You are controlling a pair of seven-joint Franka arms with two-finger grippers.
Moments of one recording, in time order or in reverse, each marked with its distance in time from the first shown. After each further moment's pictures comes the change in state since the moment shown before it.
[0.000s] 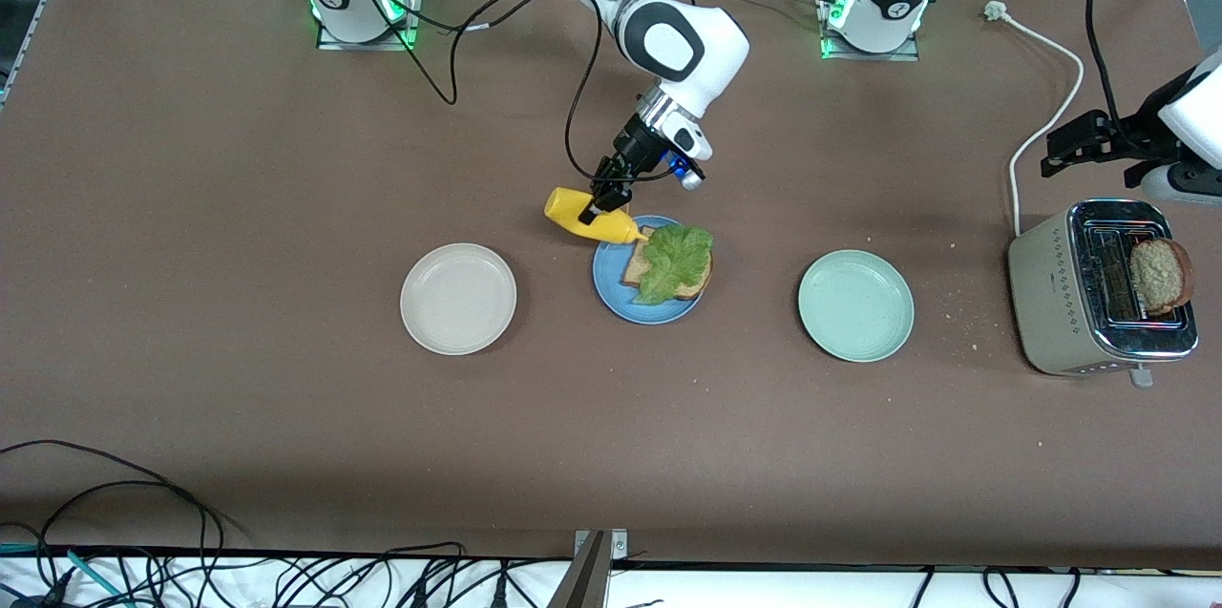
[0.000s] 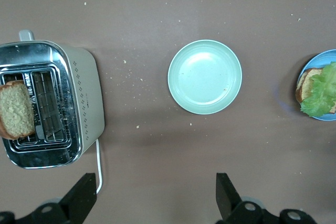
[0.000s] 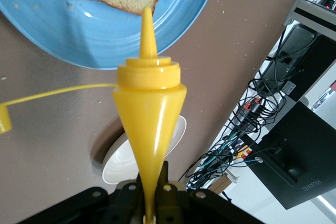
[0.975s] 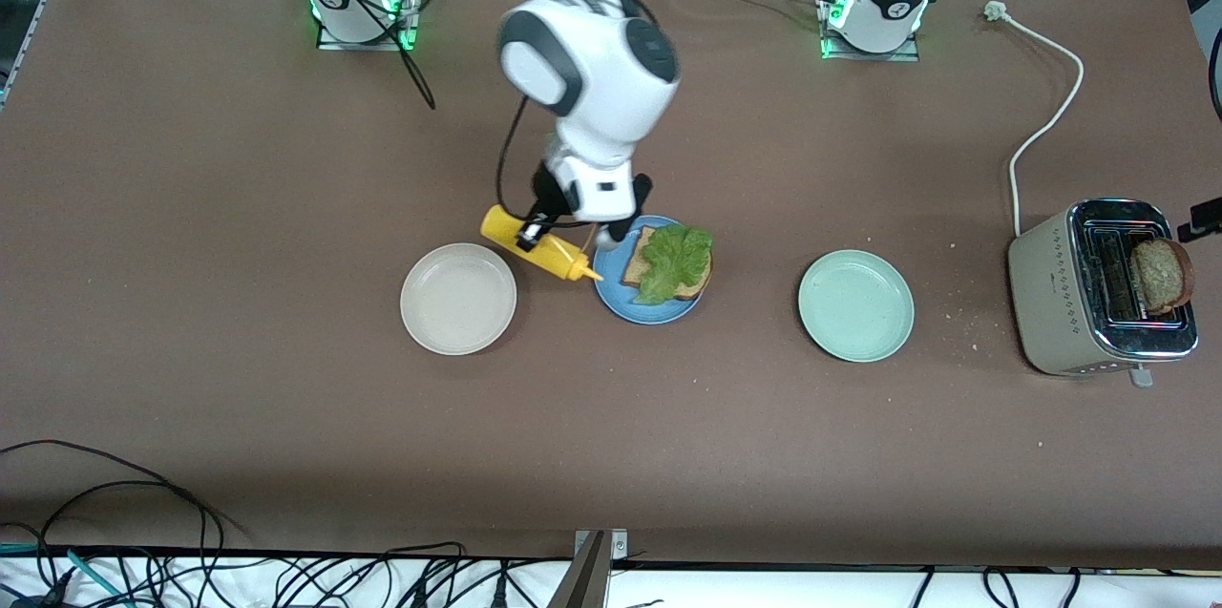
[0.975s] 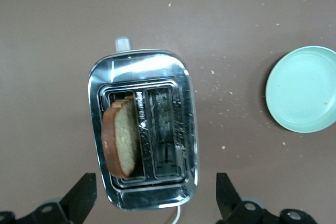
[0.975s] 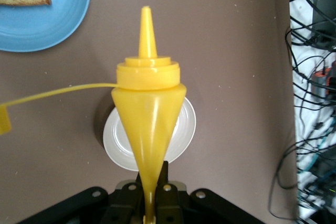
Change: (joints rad) left arm 0.306 0.255 0.024 0.097 0.031 0.179 0.338; right arm -0.292 -0.193 -0.017 0.157 0.495 0.053 -0.146
